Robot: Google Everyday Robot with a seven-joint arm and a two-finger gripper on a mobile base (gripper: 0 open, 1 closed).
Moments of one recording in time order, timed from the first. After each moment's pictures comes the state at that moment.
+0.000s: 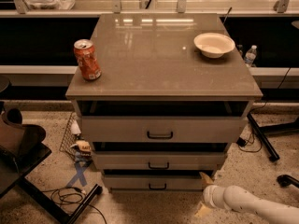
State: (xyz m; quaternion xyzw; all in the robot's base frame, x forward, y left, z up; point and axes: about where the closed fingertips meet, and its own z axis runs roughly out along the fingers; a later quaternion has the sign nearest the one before) arm 0.491 -0.234 0.255 -0.59 0.74 0.04 0.31
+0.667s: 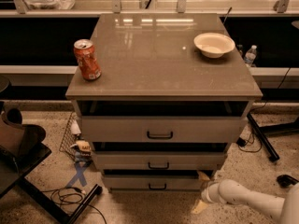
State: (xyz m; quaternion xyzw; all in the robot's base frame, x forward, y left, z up) arm 0.515 -0.233 0.222 -0.60 0.74 0.05 0.29
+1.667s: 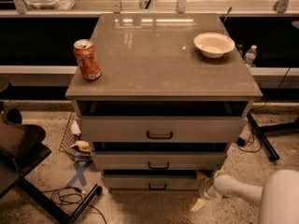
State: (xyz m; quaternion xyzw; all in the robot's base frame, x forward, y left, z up) arm 0.534 -0.236 0.187 -0.59 0.76 0.06 0.26
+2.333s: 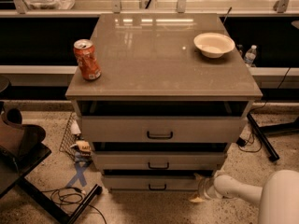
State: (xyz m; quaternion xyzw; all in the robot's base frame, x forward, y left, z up) arm 0.533 -0.233 0.185 -0.60 0.76 0.06 0.26
